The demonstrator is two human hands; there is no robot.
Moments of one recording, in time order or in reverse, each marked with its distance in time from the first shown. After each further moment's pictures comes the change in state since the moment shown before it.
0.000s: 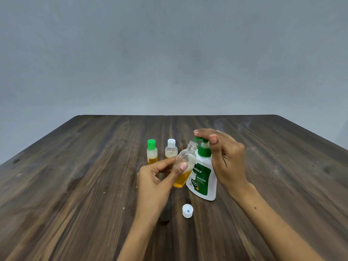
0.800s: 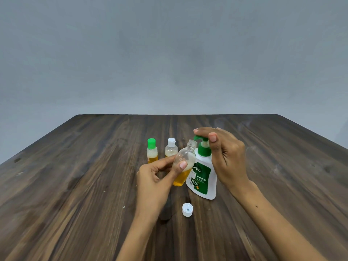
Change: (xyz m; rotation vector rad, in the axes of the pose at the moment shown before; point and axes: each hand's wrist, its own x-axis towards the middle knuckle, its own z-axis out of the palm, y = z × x) left_hand -0.001 0.004 0.001 -0.004 0.009 -0.004; right_hand 0.002 -0.003 -0.002 -0.023 -0.029 -0.026
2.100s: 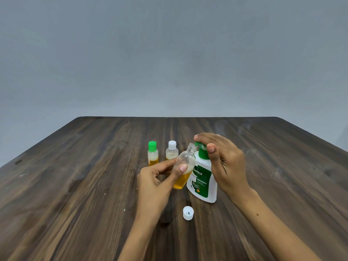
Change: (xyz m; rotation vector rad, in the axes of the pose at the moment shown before) left_hand 0.003 -0.007 -0.002 0.043 0.006 0.002; right_hand -0.009 0.003 -0.002 -0.033 -0.054 -0.025
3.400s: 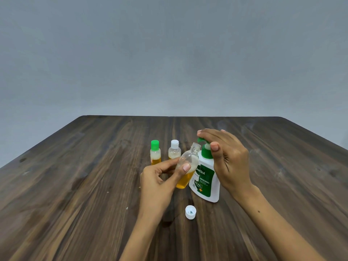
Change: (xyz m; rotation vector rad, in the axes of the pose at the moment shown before) left_hand -0.001 0.002 -0.001 0.026 -0.004 -0.020; right_hand 0.004 -0.001 0.001 -0.064 0.038 -0.058
